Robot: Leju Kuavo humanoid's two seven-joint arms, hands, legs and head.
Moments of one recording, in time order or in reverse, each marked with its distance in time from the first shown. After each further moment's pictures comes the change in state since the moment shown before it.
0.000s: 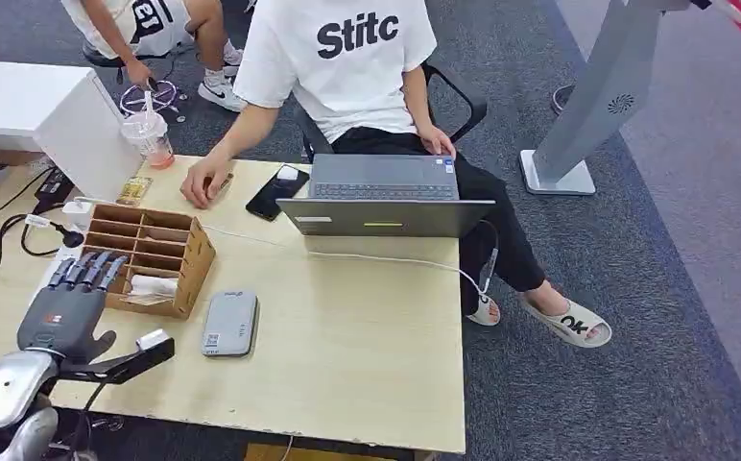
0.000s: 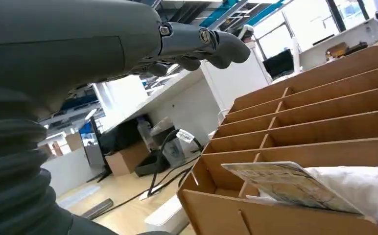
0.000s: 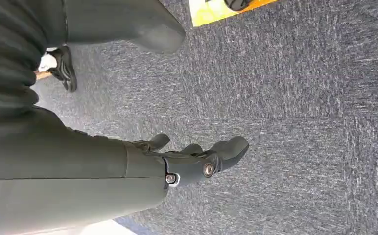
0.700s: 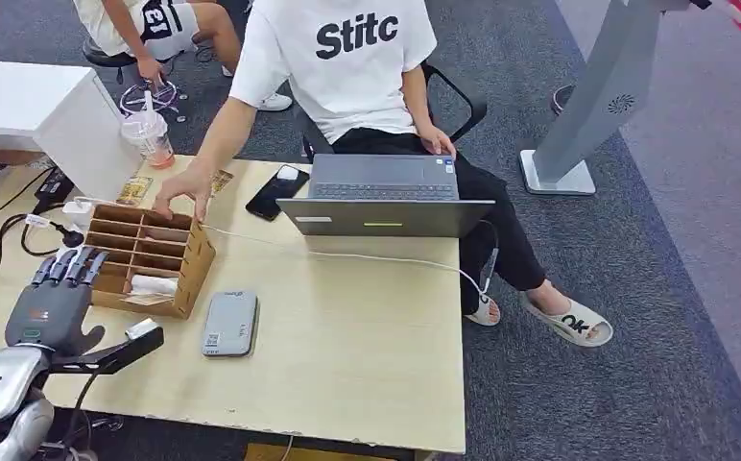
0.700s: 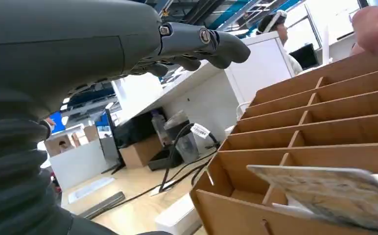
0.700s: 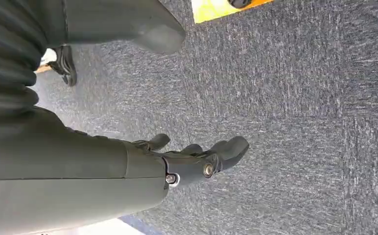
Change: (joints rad) left arm -0.020 -0.056 0.095 0.107 -0.049 0.052 -0.027; right arm 0.000 0.000 0.000 0.000 0.028 0.000 0.003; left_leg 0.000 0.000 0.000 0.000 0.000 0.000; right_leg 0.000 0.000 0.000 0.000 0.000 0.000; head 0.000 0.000
